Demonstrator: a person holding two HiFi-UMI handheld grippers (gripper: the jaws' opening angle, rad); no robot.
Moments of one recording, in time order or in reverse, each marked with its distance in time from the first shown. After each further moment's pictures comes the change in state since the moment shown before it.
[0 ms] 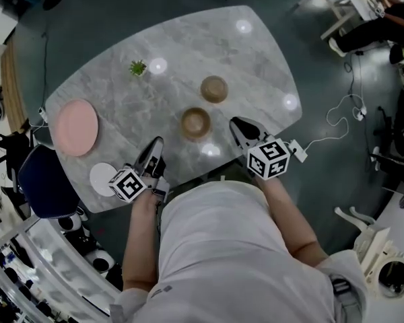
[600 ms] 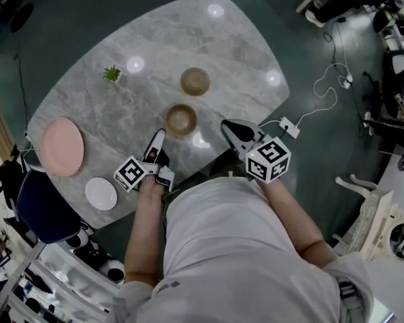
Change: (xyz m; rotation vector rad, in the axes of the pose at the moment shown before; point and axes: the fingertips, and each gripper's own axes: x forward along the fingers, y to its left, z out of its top) left arm 0.058 0.050 -0.051 -0.357 0.089 0.031; right arm -0.027 0.018 -0.007 0.071 0.004 -0.001
